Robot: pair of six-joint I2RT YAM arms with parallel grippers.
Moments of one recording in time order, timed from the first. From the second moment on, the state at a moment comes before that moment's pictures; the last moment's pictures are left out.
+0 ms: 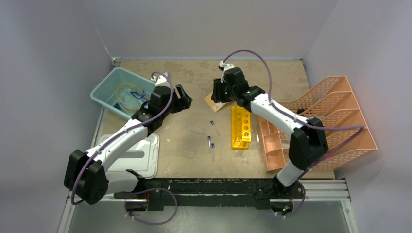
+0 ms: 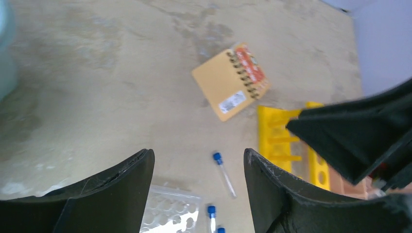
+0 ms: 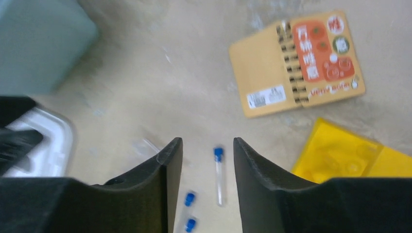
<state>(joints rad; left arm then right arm) -0.52 1.25 0.90 -0.08 -0.11 -0.67 0.58 1.63 1.34 -0.32 -0.01 0.36</state>
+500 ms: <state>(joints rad) -0.52 1.23 0.90 -0.18 -0.31 -0.72 0.72 1.92 1.36 -0.59 0.12 0.31</state>
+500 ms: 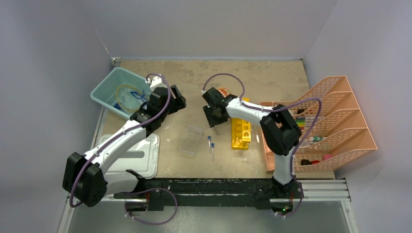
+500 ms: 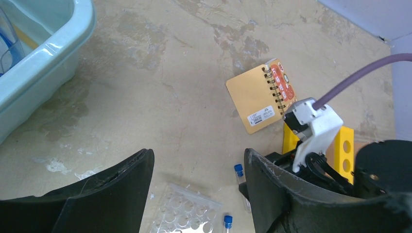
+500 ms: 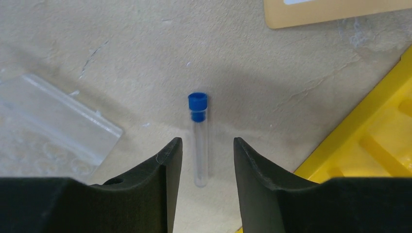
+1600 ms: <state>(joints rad) -0.52 1.22 0.83 0.00 -0.03 -0.73 0.62 1.72 1.38 -0.44 0.03 0.40</state>
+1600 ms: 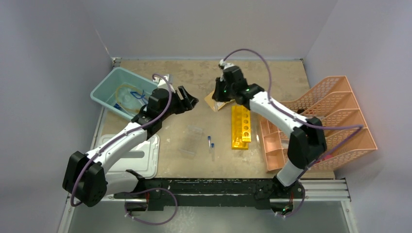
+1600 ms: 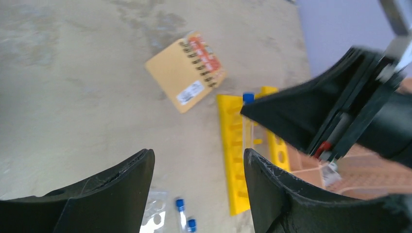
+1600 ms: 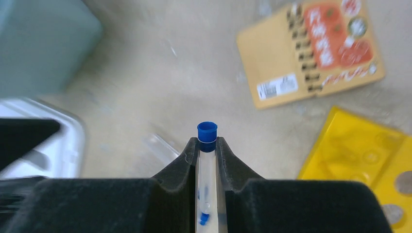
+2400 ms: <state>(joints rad) -0.52 1.39 0.85 0.43 0.33 -0.88 0.54 1.60 1.43 -0.27 -0.26 0.65</state>
